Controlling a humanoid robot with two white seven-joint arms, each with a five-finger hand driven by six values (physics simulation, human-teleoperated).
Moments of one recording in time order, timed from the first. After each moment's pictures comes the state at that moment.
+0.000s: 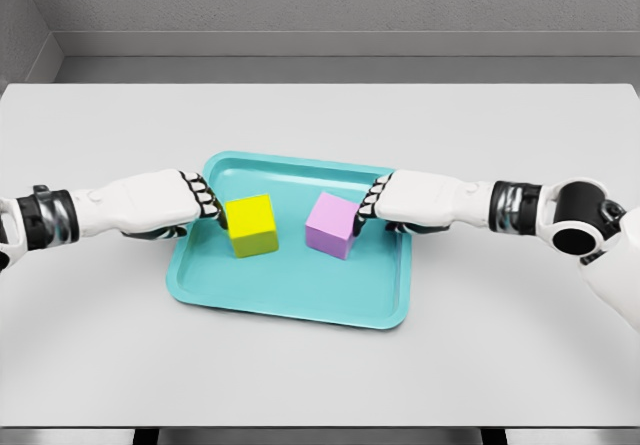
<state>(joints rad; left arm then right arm) -0.44 0.80 -0.53 -1.63 -0.59 -0.61 -0.45 -0.54 -0.59 0.61 -1.52 0.51 -0.61 0.57</state>
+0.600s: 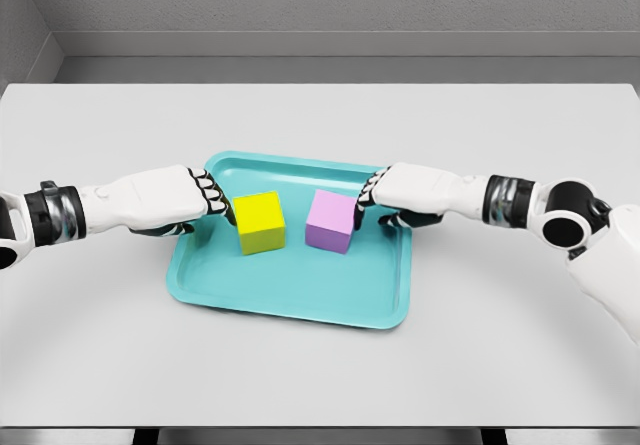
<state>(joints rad) -0.45 0.78 -0.53 -1.63 -0.59 -0.61 -0.46 -0.56 -0.54 0.61 -1.41 0.41 -0.57 0.56</state>
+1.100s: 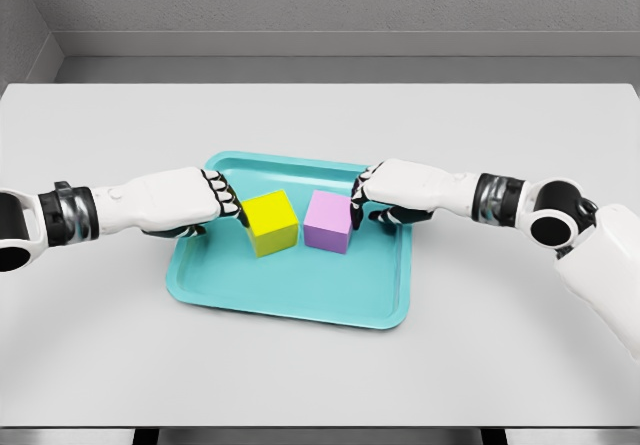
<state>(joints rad) -0.45 0.75 -0.53 -1.64 -0.59 -0.61 -0.49 -0.56 -0.50 0.60 -1.39 0.45 -0.57 0.54</state>
